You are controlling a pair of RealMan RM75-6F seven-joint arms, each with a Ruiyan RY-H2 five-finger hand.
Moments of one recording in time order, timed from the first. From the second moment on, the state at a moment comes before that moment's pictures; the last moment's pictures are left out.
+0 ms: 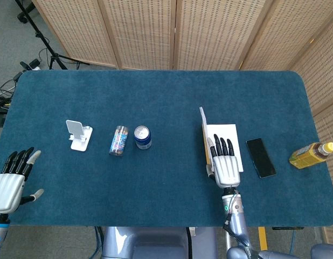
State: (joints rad) left arm -0.10 -1.16 -0.01 -1.62 1.57 1.49 0.10; right arm 0.43 -1.79 0.20 -1.53 -1.21 1.41 -0.67
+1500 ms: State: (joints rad) left arm -0.11 -1.20 0.01 -1.60 1.60 1.48 0.15; right arm 0.18 -1.34 -0.02 -1.42 -1.56 1.56 -0.21
